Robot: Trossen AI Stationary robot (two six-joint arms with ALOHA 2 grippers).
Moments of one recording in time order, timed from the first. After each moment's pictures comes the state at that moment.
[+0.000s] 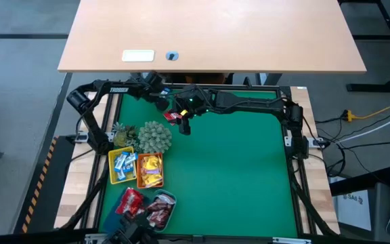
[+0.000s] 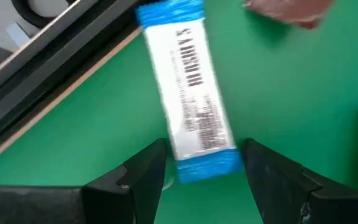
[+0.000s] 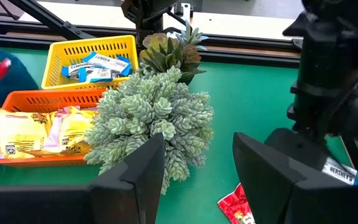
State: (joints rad) left arm 0.88 1.75 0.90 -0.29 -0.01 0.00; right arm -0.19 2.03 1.82 -0.37 -0.22 -0.19
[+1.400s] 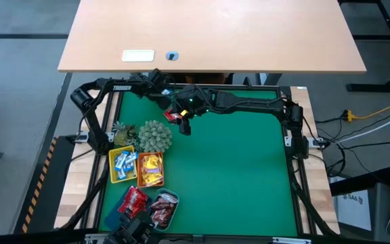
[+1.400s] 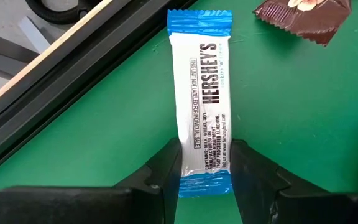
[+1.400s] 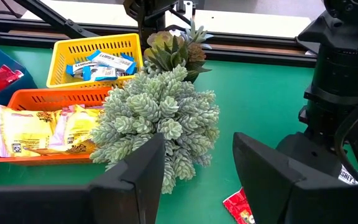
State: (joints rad) left arm 0.87 1.79 0.98 -0.34 -0.07 -0.02; right arm -0.19 2.03 1.82 -0.38 -0.23 -0.19
